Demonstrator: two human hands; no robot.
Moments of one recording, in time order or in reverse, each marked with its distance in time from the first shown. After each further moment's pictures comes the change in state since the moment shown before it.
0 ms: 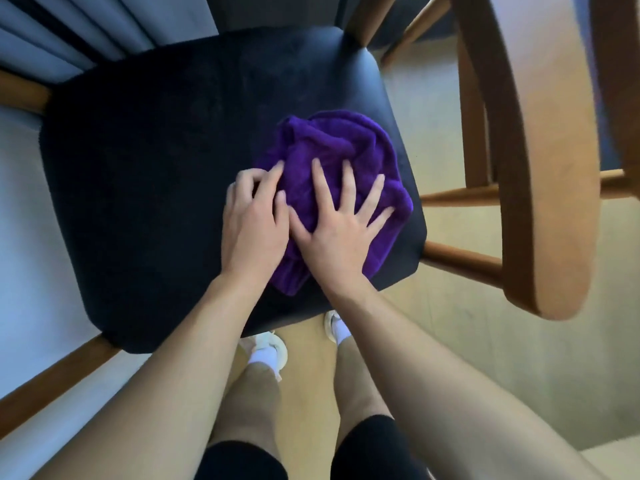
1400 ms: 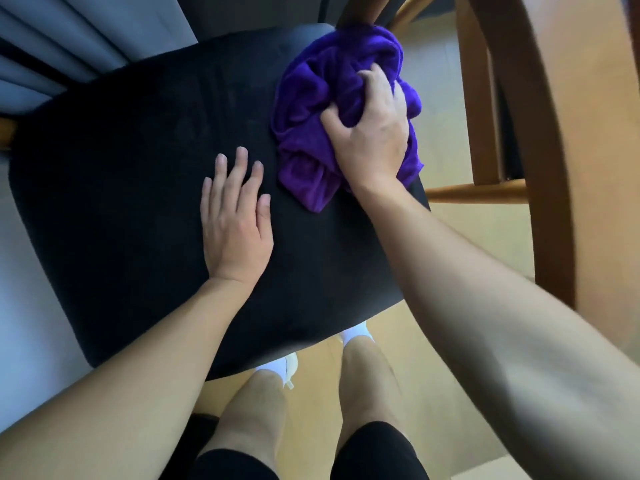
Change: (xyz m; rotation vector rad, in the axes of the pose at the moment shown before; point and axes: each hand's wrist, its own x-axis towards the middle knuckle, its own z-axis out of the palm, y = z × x) left_hand 0.038 -0.054 0.029 0.172 0.088 0.162; right_hand 0.146 0.001 -0.026 0.404 0.216 0.123
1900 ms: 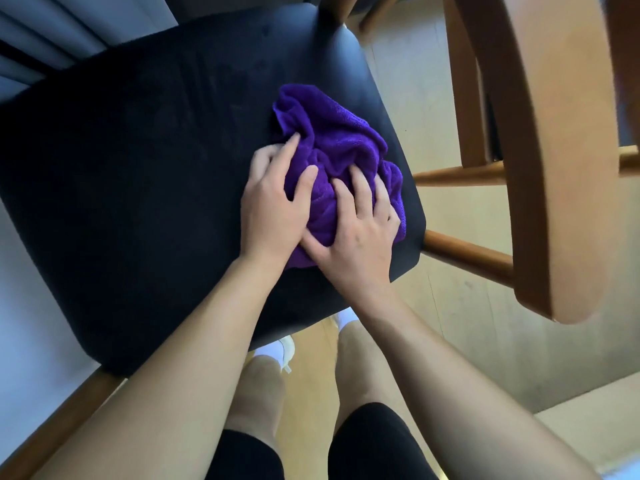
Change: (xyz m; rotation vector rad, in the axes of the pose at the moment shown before) left_hand 0.018 0.071 -0.018 -0.469 -0.109 -0.173; right_hand -0.140 0.037 -0.028 -0.319 -0.113 -0.143
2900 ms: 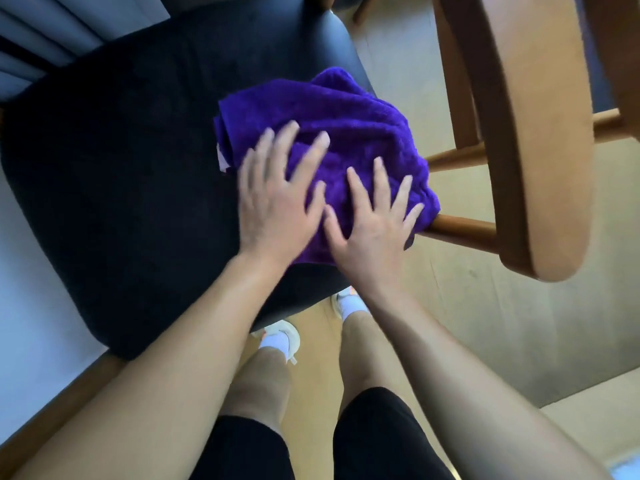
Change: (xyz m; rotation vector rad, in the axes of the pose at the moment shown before) left_hand -0.028 0.005 -0.003 0.613 -0.137 0.273; right_hand -0.025 0.021 -0.009 -0.034 -0.082 0.150
